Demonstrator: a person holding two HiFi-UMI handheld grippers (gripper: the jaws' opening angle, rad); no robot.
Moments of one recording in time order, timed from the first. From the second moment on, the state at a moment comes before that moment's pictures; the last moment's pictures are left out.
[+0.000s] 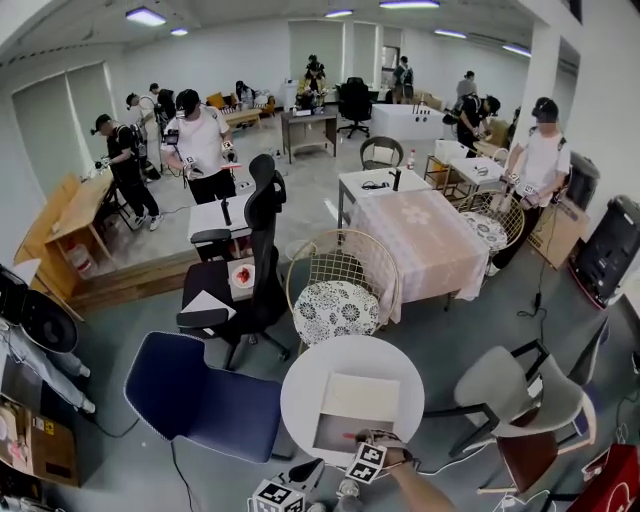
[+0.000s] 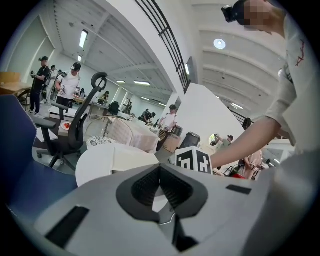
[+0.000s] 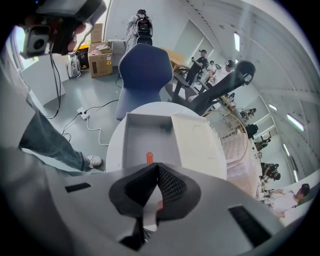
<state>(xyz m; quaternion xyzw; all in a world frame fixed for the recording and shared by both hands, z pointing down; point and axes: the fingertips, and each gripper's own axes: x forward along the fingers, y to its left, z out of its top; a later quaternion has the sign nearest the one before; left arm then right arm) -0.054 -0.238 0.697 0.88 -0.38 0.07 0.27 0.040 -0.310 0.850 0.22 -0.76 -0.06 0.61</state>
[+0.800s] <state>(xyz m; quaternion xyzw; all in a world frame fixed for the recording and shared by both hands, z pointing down) -0.020 -0.231 0.644 0.93 -0.32 0.06 0.18 0.034 -0.303 0.701 0.47 -0.83 0.11 0.28</state>
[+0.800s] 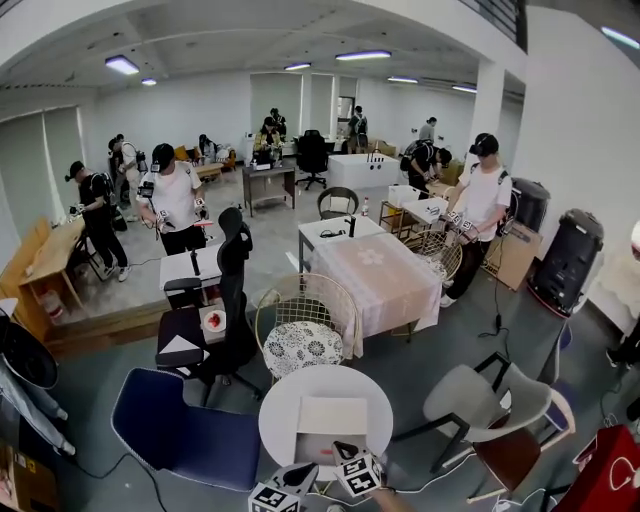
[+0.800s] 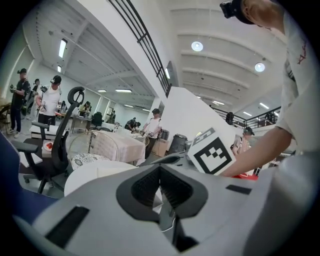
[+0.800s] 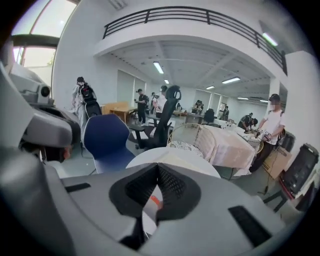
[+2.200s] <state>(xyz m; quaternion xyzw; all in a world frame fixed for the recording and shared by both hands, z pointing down) 0.037 -0.089 0.640 0.93 -0.32 0.04 0.16 0.074 -0.098 0.666 0.52 -0.83 0.16 0.12</state>
